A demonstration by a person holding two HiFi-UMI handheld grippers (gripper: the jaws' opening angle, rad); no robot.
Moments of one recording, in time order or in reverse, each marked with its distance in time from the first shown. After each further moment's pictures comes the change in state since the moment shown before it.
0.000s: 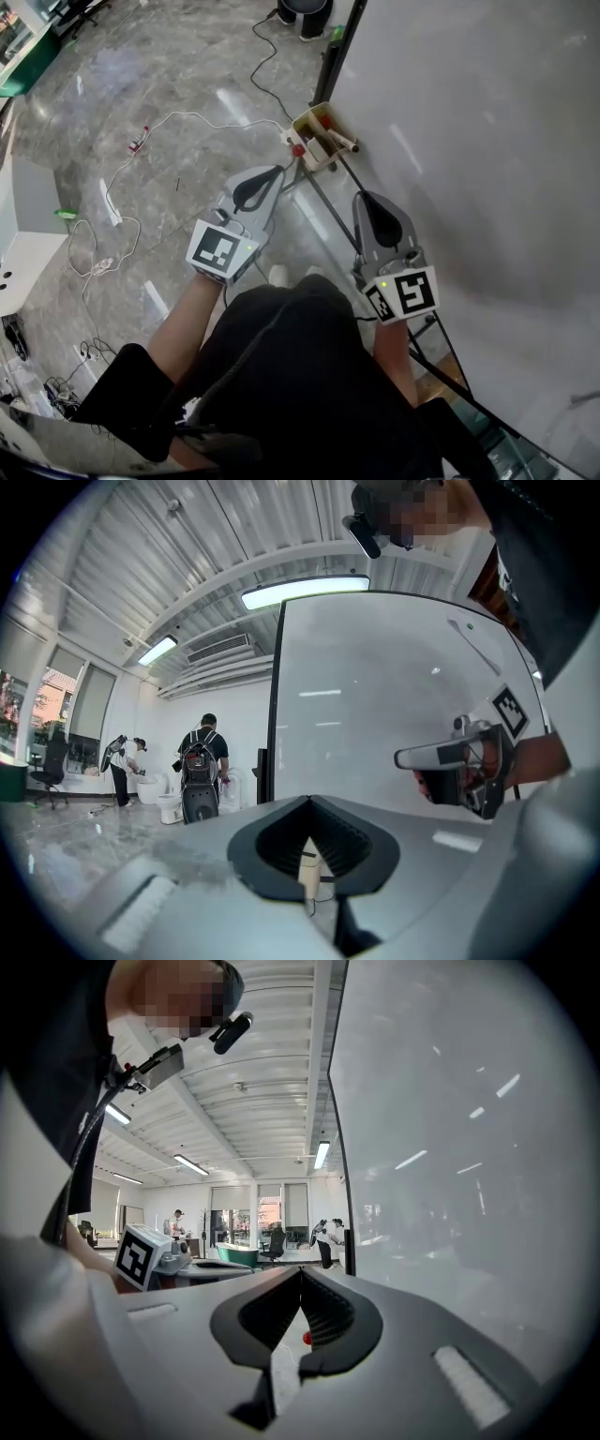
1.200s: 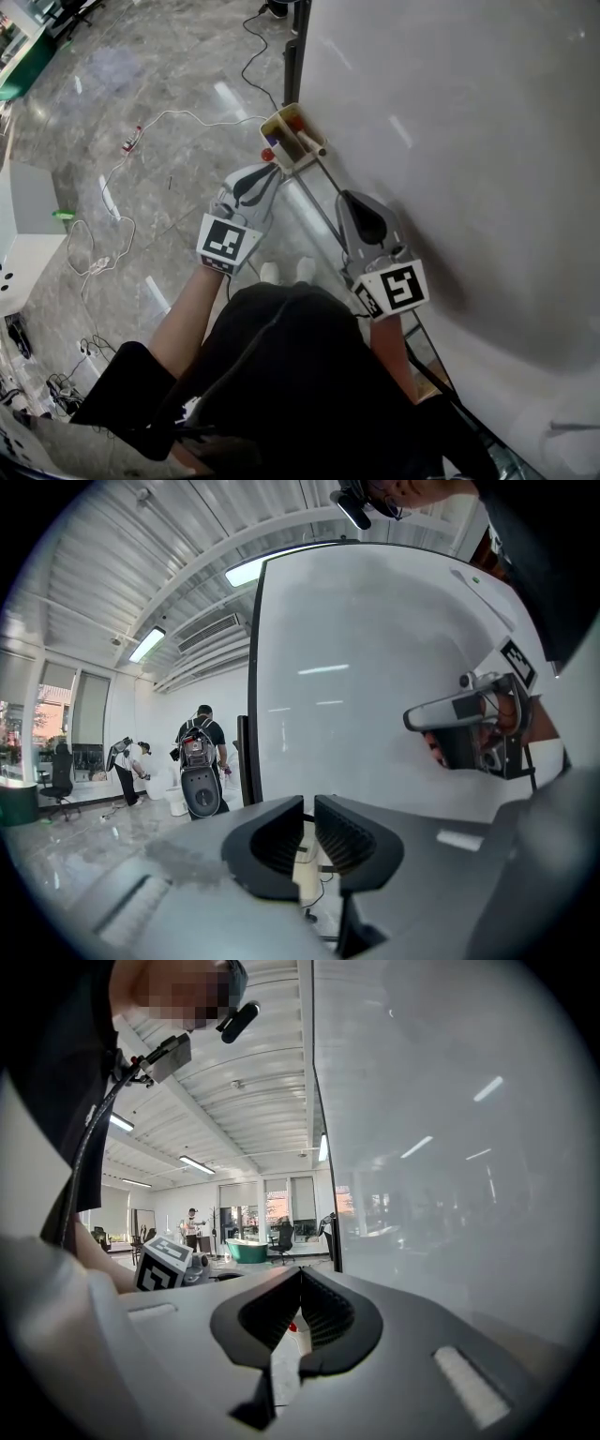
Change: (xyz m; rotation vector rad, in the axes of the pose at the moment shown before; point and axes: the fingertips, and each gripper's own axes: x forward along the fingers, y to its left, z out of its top) left arm 0.071 -0.020 -0.047 0.109 0.138 0.019; right arm -0.006 -0.050 -0.012 0.032 0.051 0.068
